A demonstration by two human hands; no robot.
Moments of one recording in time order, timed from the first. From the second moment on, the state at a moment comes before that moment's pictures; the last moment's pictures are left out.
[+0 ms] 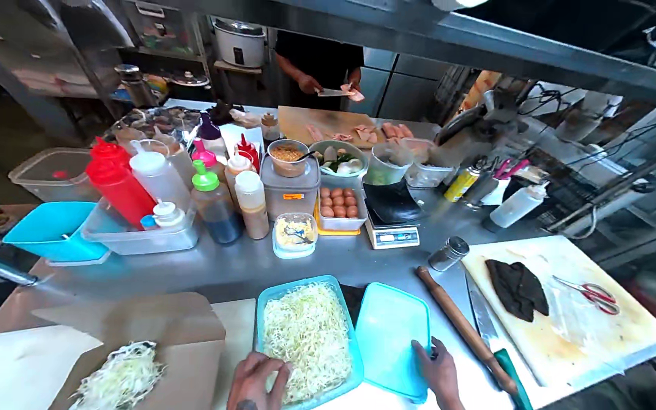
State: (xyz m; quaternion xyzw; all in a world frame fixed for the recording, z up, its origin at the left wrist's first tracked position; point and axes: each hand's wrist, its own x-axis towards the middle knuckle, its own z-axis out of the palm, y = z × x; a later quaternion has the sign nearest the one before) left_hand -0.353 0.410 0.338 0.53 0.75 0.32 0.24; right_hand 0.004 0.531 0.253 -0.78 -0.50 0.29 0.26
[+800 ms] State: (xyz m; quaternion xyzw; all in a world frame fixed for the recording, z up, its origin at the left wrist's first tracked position) left_hand -0.361 0.442 0.325 0.31 0.79 0.38 0.36; right_hand -0.162 0.553 0.325 -0.62 -0.63 0.42 0.21
